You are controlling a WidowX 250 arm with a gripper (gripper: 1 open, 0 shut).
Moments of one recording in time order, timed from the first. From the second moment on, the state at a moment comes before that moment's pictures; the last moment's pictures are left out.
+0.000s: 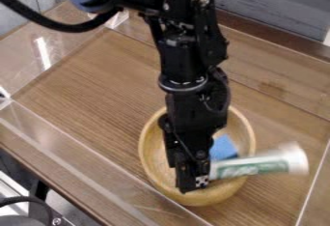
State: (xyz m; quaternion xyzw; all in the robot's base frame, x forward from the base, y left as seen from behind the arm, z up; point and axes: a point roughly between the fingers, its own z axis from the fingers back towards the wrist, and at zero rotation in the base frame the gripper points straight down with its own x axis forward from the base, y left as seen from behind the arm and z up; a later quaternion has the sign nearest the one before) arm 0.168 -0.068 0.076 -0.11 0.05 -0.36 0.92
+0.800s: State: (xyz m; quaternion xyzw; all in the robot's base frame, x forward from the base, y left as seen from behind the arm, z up) arm 0.175 -0.069 0.068 -0.11 0.04 -0.37 0.92
